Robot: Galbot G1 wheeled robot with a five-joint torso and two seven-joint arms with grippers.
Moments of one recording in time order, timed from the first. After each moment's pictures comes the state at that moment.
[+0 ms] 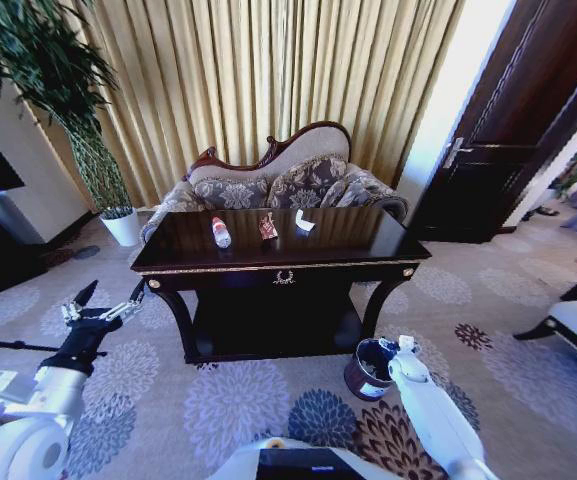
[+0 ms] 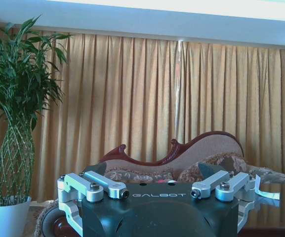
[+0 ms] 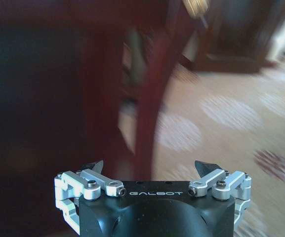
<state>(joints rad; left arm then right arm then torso) 1.77 -1.31 -1.12 -2.45 -0.64 0.21 0.17 -1.18 1.14 0.49 1.39 0.46 -0.29 0.27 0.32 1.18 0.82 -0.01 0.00</state>
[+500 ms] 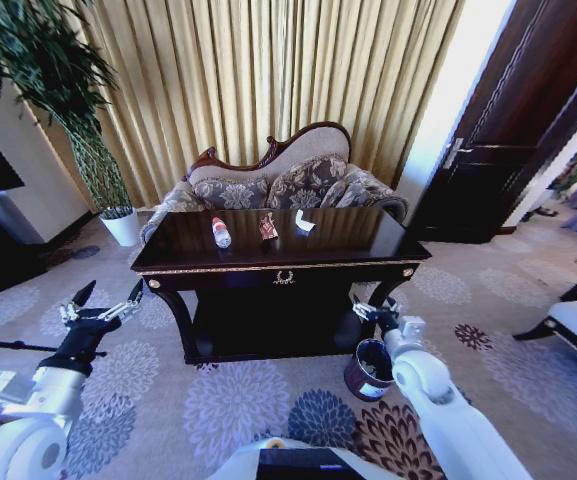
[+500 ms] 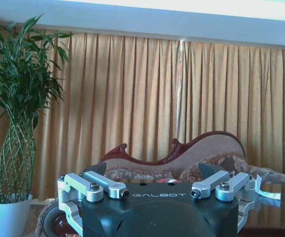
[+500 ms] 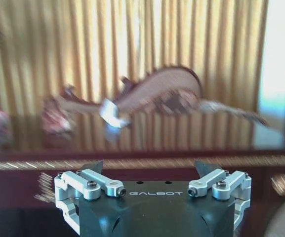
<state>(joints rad) 1.77 -1.31 -1.11 -2.45 -0.64 0.21 0.16 -1.51 1.05 0.55 2.27 0.54 -0.33 0.26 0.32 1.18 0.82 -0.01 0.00</state>
